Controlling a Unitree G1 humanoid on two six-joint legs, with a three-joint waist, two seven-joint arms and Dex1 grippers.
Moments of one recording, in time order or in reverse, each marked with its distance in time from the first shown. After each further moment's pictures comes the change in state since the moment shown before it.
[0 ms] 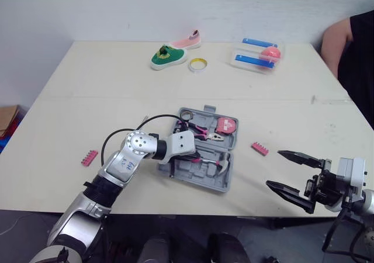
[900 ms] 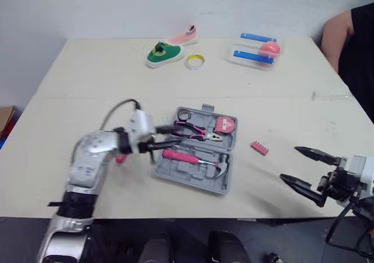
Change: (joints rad) left arm 0.184 0.057 0.481 -0.150 -0.410 -0.123 -0.033; right arm -0.064 -0.011 -0.079 0.233 -0.058 -0.135 0.050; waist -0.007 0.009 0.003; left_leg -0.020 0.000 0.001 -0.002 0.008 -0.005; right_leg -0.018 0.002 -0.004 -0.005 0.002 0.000
